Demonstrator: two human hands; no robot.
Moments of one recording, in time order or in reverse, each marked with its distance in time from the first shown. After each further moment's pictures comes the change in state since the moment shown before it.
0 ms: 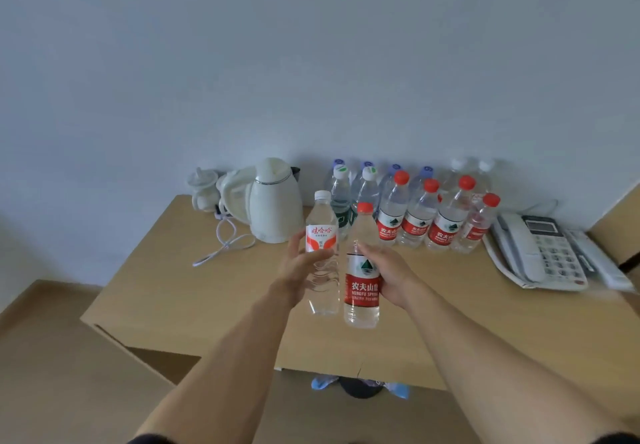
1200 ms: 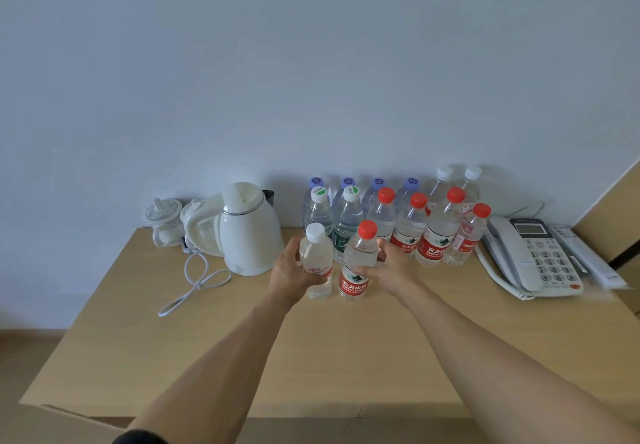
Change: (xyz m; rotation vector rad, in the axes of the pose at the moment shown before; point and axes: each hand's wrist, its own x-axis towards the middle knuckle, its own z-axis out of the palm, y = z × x) left_hand 0.084 0.005 0.007 0.693 0.021 0.261; right_hand 0.050 -0.028 -0.040 -0.665 0.327 -0.209
